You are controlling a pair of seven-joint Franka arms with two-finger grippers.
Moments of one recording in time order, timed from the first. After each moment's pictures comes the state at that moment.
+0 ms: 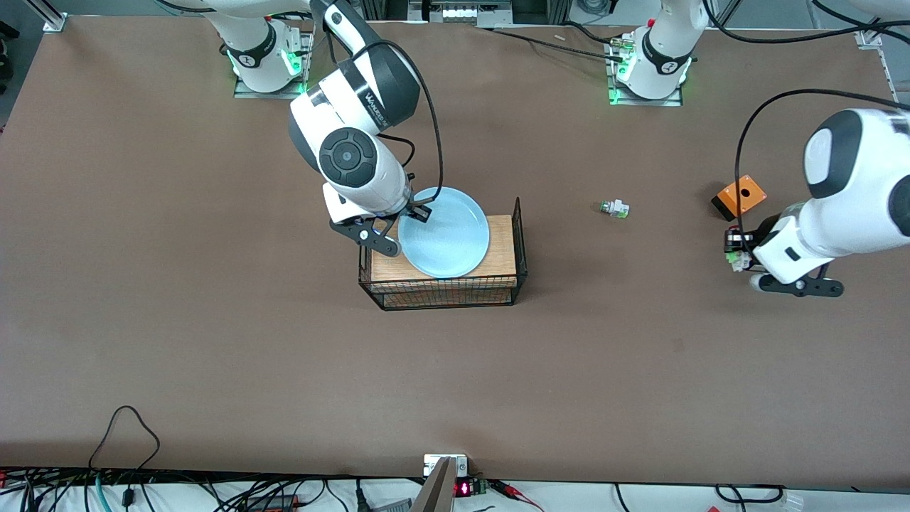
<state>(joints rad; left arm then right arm) 0.23 0.29 -0.26 -1.67 0.09 1.76 0.02 0.61 0.54 0.02 -1.40 0.18 1.79 1.04</state>
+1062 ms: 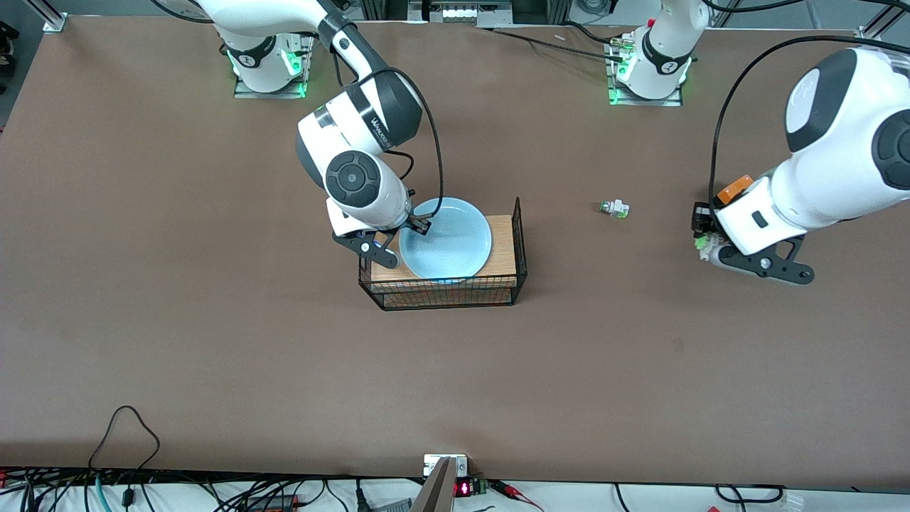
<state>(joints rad) 0.22 0.28 -0.45 -1.51 0.09 1.62 0.02 0.61 0.58 0.01 -1.40 0.18 1.82 1.04</state>
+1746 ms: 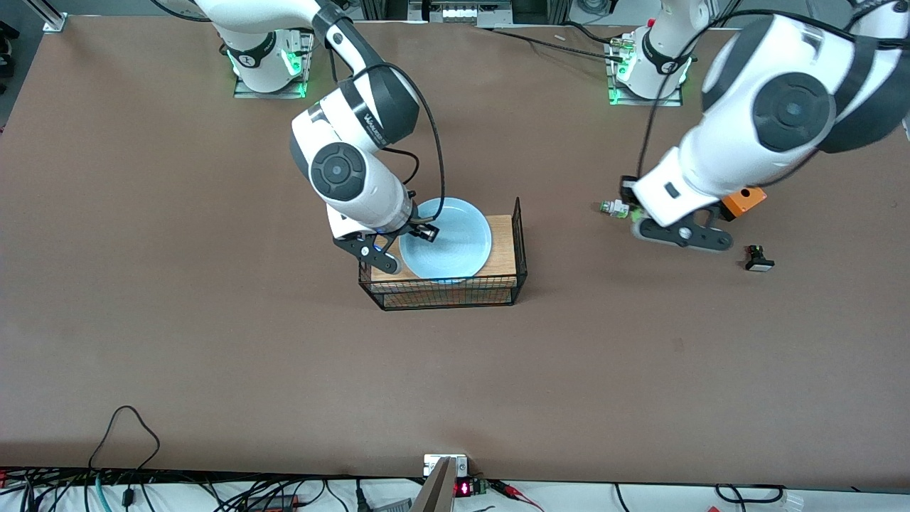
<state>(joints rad) 0.21 0.29 -0.67 -1.52 0.09 1.57 -0.32 0.61 0.58 0.01 -1.35 0.27 1.91 1.04</state>
